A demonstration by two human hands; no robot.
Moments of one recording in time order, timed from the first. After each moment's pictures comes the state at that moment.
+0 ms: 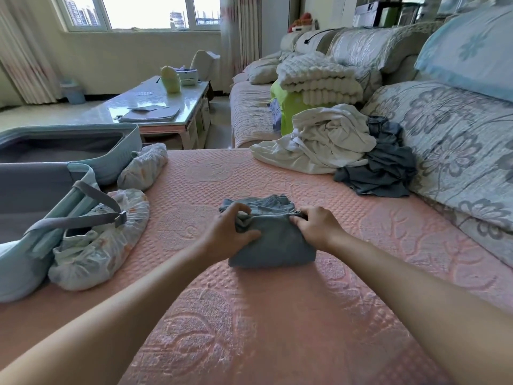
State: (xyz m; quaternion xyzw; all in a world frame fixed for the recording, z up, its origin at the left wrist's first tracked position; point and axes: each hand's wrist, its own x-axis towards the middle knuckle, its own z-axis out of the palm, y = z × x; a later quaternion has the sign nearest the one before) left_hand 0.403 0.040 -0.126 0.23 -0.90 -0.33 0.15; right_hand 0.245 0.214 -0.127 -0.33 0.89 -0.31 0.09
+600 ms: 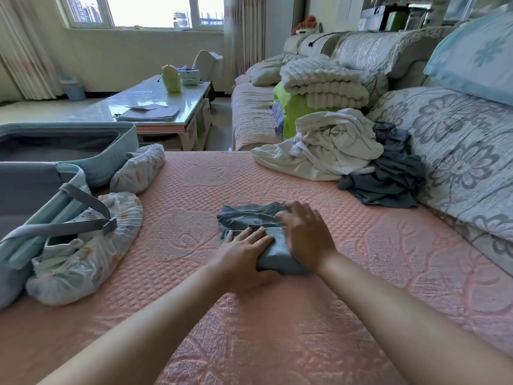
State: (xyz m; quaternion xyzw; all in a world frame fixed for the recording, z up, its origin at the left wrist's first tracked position) left_hand 0.374 0.049 -0.162 0.08 -1.00 -0.02 -0.01; right_hand 0.233 0.180 -0.162 -0.50 0.83 -0.15 -0.22
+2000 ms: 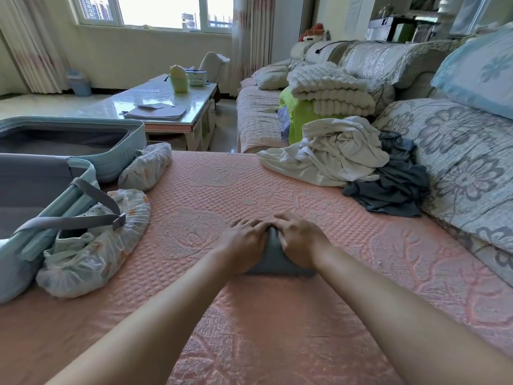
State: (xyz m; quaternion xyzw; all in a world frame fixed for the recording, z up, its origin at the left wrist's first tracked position) left_hand 0.363 0.032 -0.148 0.12 -0.99 -0.03 0.09; right_hand 0.246 0.162 -0.140 -0.51 0.85 -0.13 0.00
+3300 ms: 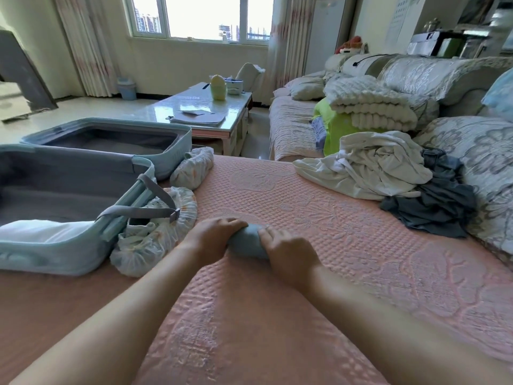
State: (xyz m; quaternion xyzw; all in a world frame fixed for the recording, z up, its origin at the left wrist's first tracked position) left_hand 0.477 -0.063 -0.124 0.12 -0.99 -0.04 0.11; right_hand 0.350 0.106 -0.138 -0.62 0.77 -0.01 -0.19
